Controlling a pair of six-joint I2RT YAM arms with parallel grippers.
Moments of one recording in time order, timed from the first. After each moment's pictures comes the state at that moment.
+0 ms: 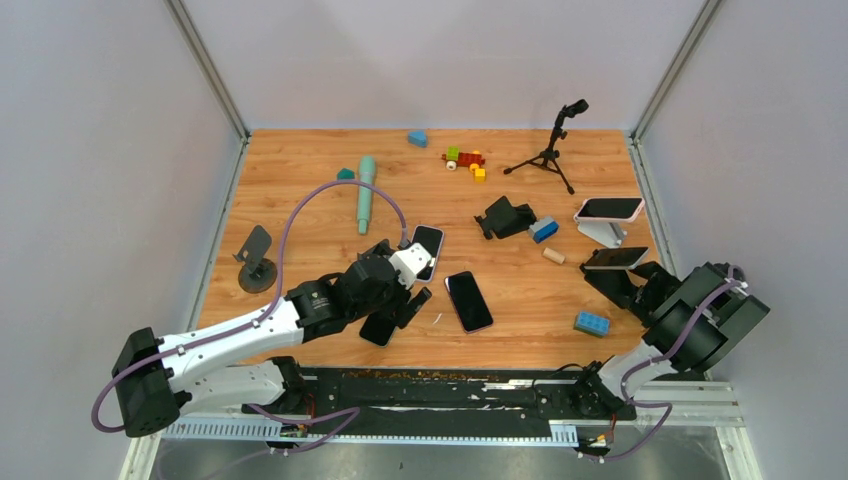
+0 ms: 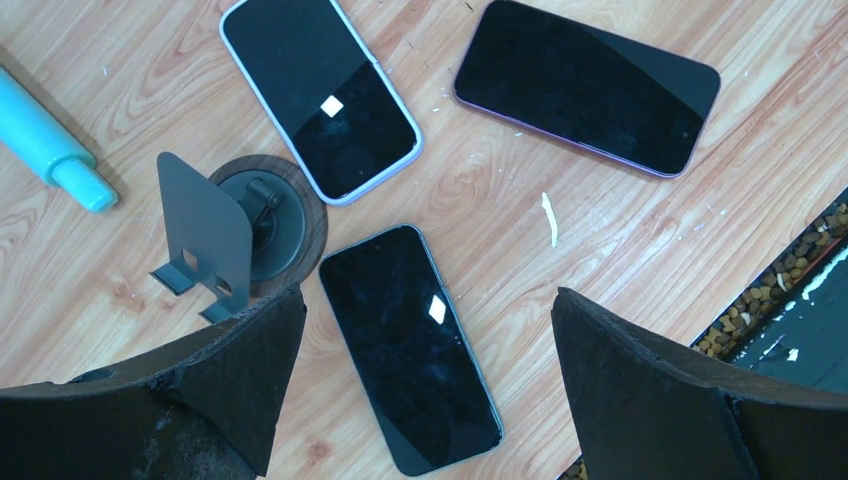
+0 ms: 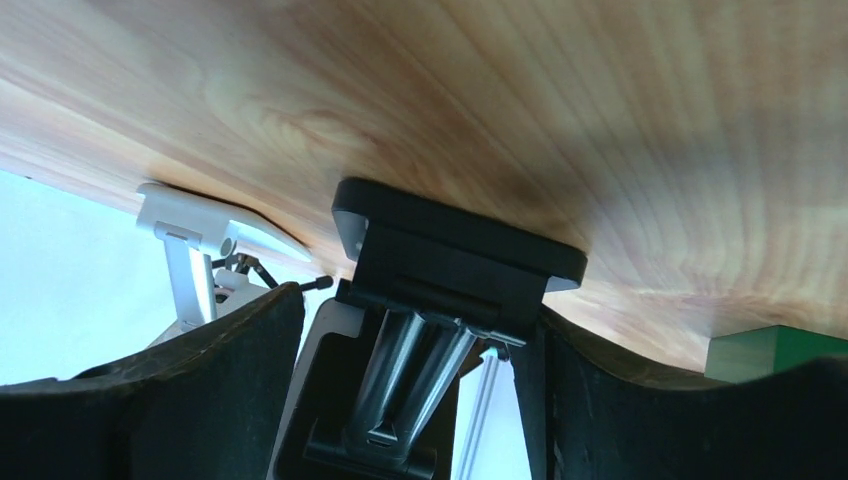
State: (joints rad) left arm -1.02 1.03 0.71 -0.33 -0.21 -0.03; right arm -0.90 1.60 0.76 -0.53 -0.54 1.32
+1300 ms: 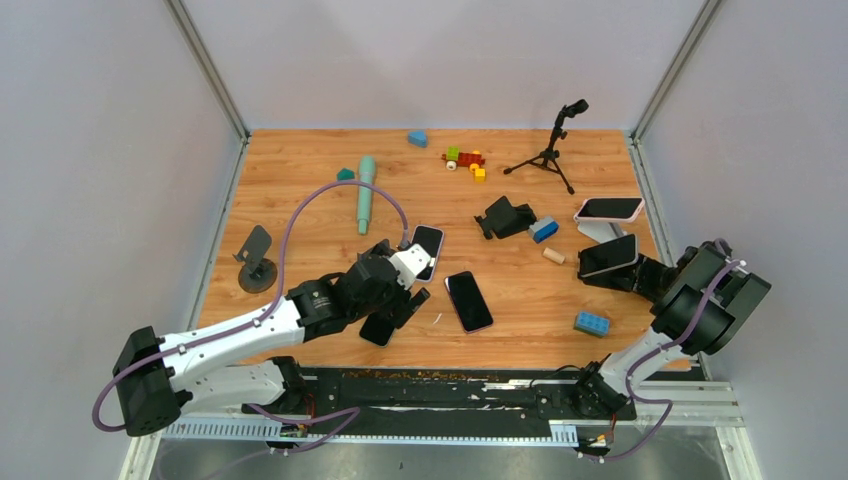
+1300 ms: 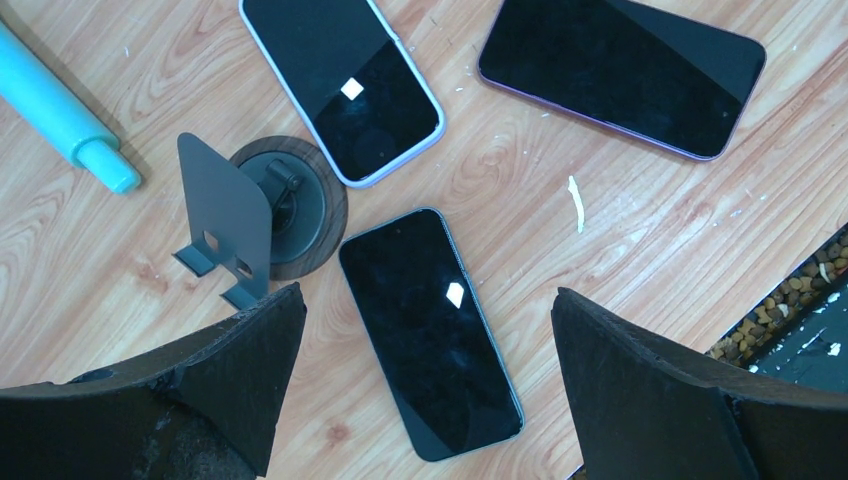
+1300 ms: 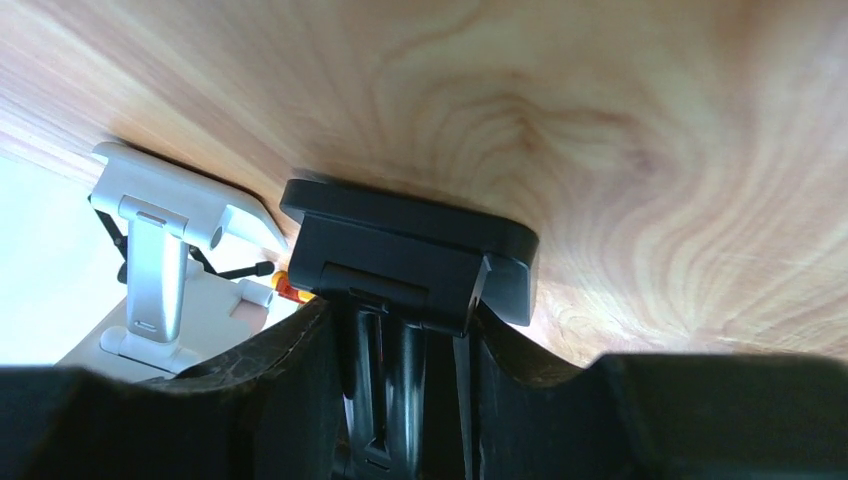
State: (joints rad) left arm -1.02 1.03 0.72 -0.36 -0.25 -0.01; right arm -0.78 1.74 0.91 -0.56 -0.54 1.19
